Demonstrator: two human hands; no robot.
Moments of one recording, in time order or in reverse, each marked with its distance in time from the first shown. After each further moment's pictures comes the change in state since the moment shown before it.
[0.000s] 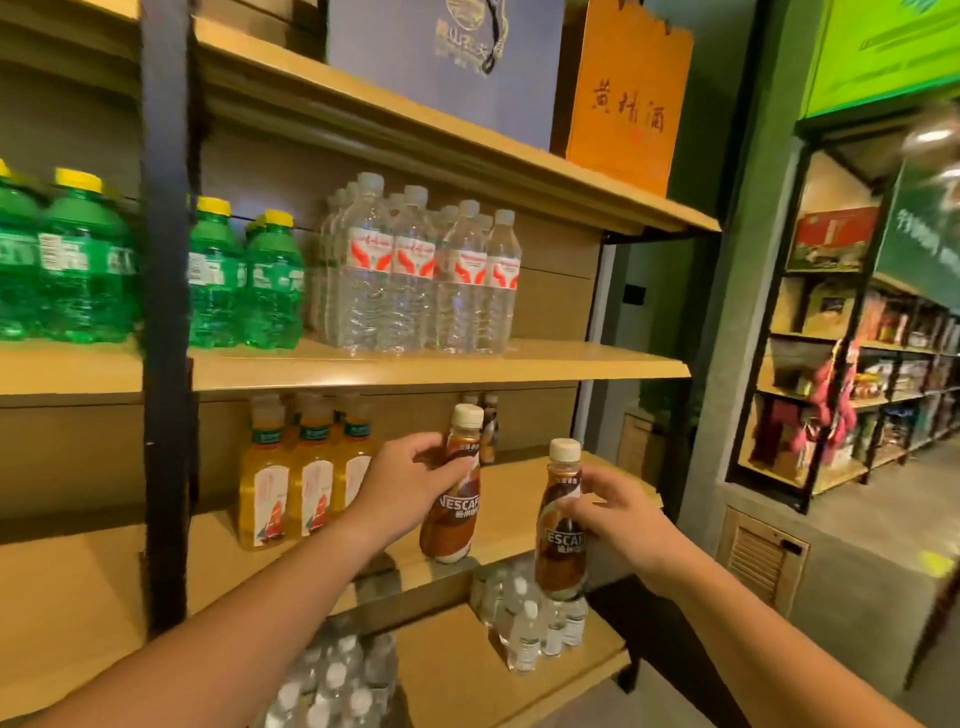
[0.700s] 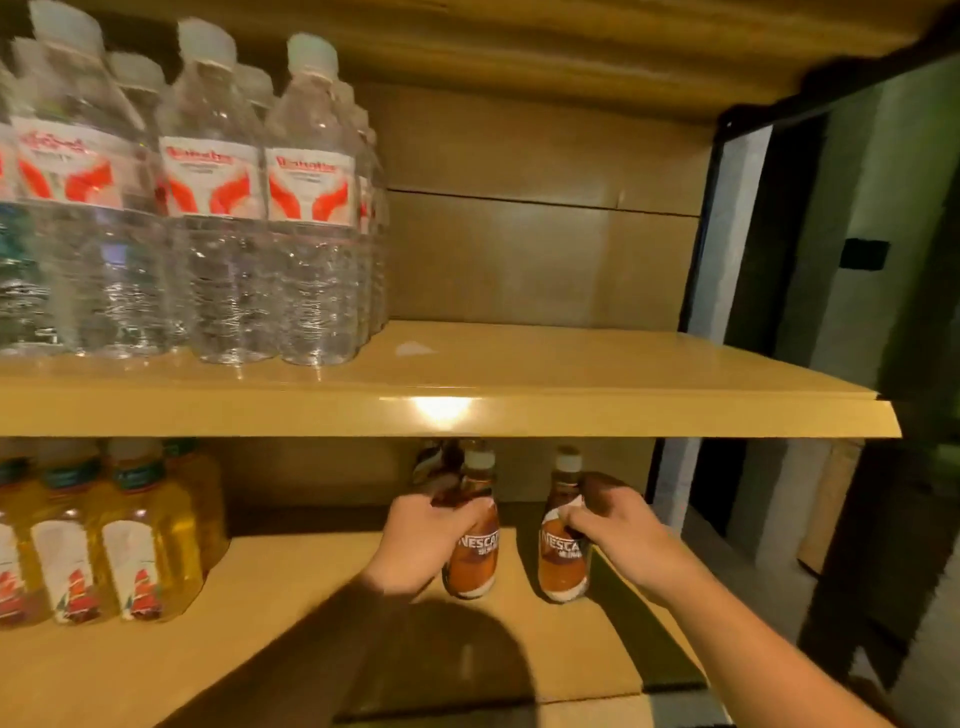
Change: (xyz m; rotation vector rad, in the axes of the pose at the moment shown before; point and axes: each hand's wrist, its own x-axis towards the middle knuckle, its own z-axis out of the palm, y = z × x) left_hand 0.270 -0.151 0.242 0.057 0.382 -0.496; right_hand 0.386 0.251 -0.117 0.062 -0.298 -0.010
